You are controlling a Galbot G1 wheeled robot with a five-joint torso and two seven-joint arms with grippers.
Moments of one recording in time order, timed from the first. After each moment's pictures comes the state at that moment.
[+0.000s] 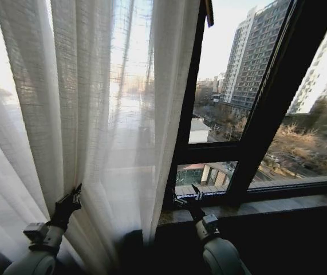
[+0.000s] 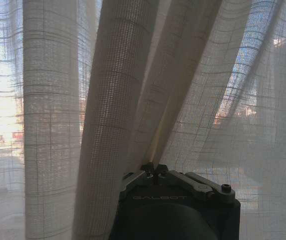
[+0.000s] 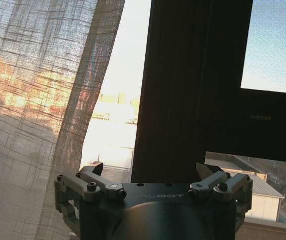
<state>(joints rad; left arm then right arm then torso) 1.58 -1.20 -0.89 -2.23 -0.47 0.17 0.03 -1.37 1.23 0.25 2.16 0.12 -0.22 0.18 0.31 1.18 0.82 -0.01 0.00</state>
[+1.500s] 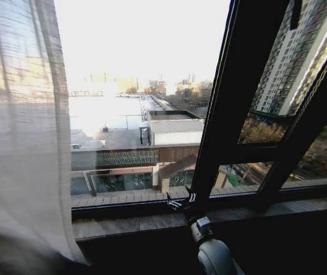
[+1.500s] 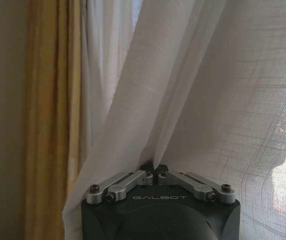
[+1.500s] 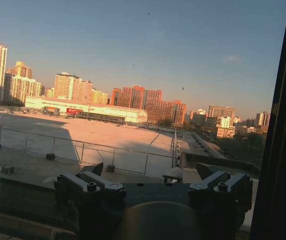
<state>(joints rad) 1.63 -1.12 -1.54 -1.80 -0.60 0.13 -0.31 -1.32 1.23 0.20 2.05 0.11 -0.13 0.14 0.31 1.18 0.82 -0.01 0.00</state>
